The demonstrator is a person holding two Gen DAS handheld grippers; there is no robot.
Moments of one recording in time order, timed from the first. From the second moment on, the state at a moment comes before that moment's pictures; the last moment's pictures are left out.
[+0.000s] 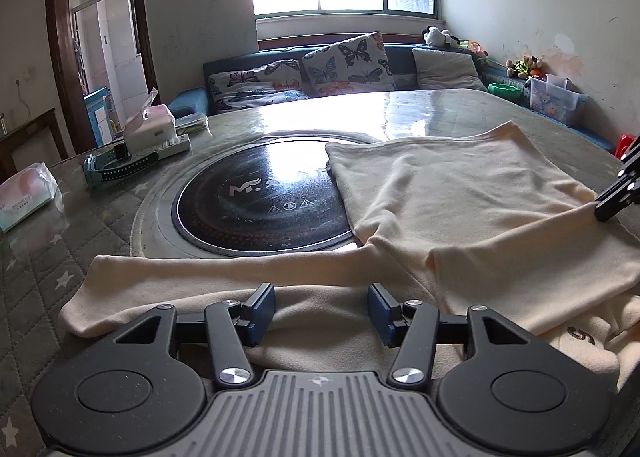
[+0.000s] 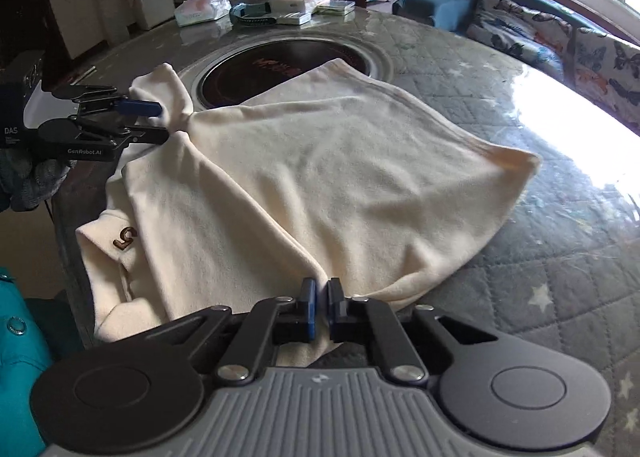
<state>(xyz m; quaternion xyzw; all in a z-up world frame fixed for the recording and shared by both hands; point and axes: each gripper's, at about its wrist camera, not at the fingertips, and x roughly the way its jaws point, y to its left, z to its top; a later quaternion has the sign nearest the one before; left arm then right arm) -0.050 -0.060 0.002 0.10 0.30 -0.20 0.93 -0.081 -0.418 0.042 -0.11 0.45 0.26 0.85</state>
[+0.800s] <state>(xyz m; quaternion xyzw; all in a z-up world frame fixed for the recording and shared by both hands) -0.092 -0.127 0.017 0.11 0.26 -0.35 0.89 -0.146 -0.404 0.034 -0.12 0.40 0.20 0.88</state>
